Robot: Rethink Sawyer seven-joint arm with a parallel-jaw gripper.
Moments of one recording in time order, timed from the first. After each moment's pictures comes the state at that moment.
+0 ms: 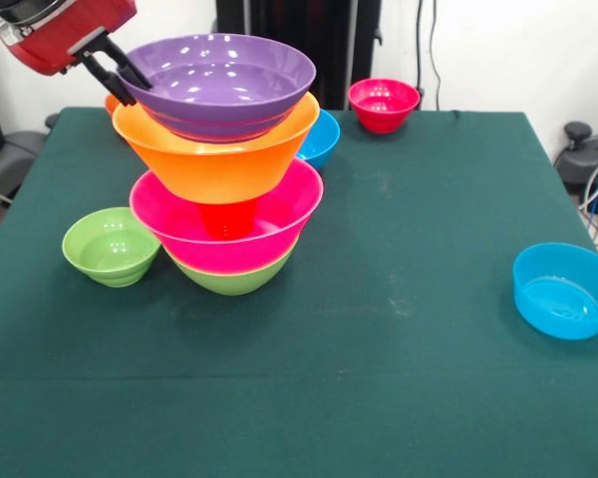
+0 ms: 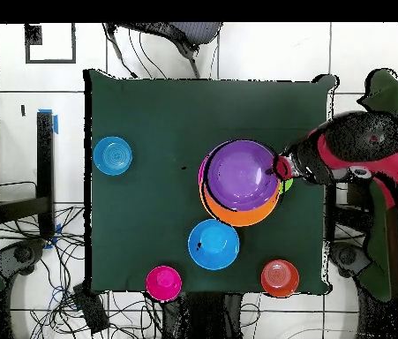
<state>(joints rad) -0.86 -0.59 0.49 1.36 -0.11 1.33 0.98</state>
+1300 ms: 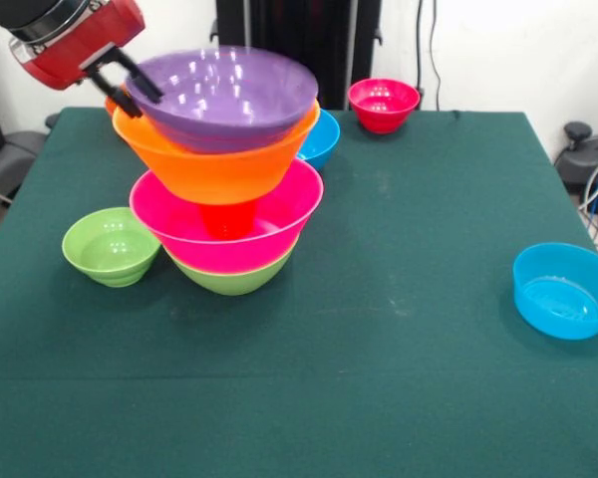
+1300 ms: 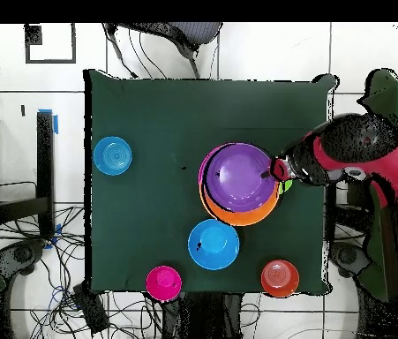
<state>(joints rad) -0.86 -0.56 0.49 1.36 -0.12 1.33 0.98</state>
